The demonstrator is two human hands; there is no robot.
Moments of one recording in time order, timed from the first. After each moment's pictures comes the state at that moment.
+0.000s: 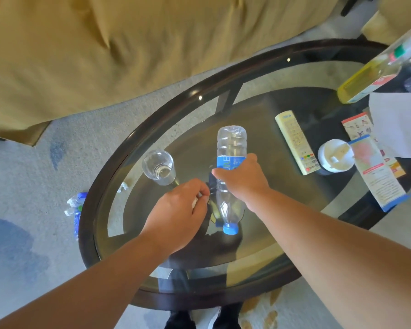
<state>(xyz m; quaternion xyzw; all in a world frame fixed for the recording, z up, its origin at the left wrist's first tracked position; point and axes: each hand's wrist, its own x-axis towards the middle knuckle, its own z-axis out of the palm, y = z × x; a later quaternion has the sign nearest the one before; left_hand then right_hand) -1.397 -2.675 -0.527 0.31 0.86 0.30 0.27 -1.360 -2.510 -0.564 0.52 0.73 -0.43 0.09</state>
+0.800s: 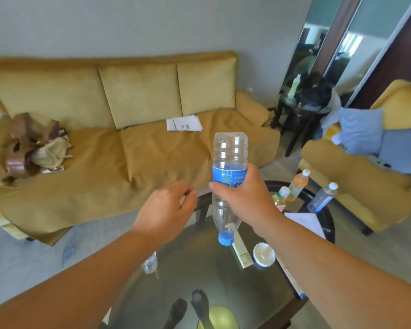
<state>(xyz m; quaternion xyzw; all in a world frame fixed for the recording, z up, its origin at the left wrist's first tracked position) -1.364 -2.615 -0.191 0.35 0.85 0.38 0.01 -1.279 -2.464 -0.167 0.31 0.80 -0.49 -0.17</state>
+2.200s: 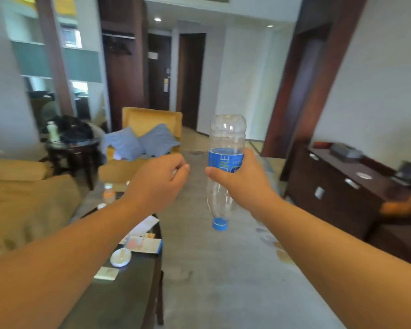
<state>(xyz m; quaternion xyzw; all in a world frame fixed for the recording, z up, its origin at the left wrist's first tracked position) -1.116 -2.652 -0.009 0.80 0.42 0.42 0.04 -0.937 -2.697 0.010 0.61 0.58 -0.22 -0.50</state>
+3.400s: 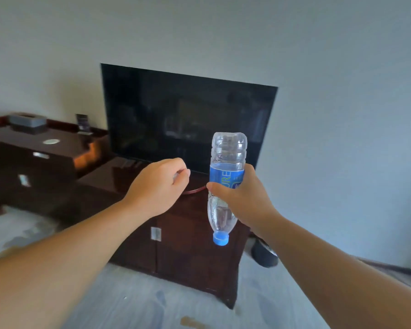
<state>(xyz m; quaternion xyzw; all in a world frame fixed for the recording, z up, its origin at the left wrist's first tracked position) -0.516 -3.015 -0.023 0.91 -0.15 0.30 0.26 -0.520 -3.207 -0.018 0.85 0.08 0.10 -0.51</state>
